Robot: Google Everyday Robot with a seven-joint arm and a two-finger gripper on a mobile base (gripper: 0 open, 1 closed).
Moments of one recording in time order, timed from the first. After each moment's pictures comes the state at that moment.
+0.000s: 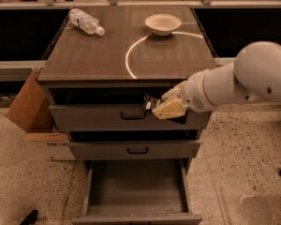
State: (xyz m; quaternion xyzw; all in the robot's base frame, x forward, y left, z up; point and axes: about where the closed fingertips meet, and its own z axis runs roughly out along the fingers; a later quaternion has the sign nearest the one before) arm 0.540 -0.085 0.827 -0.45 0.79 0.16 0.37
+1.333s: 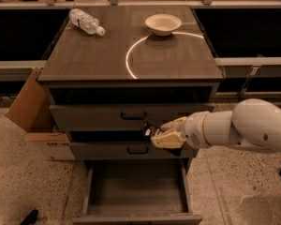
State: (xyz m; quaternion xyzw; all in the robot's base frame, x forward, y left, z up) arm 0.500 -0.084 0.734 -0.37 0.82 0.24 0.37
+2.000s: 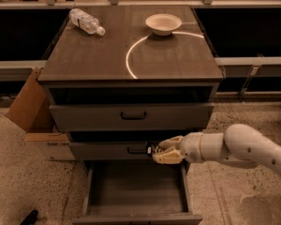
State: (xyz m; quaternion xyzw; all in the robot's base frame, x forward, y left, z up) arm 0.514 -0.088 0.621 -0.40 0.78 0.31 0.38
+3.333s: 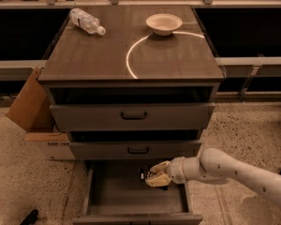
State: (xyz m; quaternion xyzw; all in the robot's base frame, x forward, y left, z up) arm 0.510 -0.066 0.441 -0.43 0.77 0.34 0.32
